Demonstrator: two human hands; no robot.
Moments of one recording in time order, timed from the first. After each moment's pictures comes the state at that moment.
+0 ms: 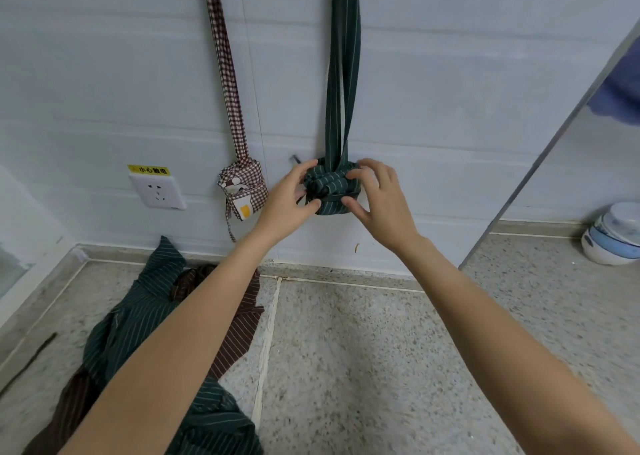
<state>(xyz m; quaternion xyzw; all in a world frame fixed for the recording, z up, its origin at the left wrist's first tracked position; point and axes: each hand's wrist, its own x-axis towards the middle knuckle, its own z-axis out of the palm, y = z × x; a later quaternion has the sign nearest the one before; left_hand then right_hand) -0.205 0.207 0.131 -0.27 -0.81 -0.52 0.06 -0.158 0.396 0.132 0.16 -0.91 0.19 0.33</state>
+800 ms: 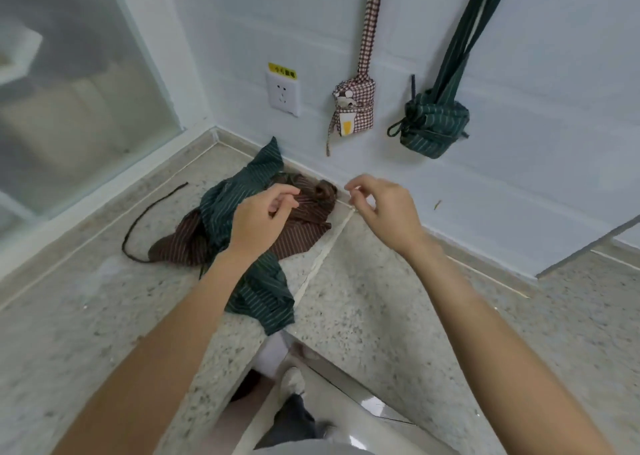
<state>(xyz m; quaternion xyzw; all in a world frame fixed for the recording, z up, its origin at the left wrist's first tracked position) -0.005 0.081 0.068 -0.03 -0.90 -0.37 0.24 -0.065 0.303 0.100 0.31 -0.89 0.32 0.12</state>
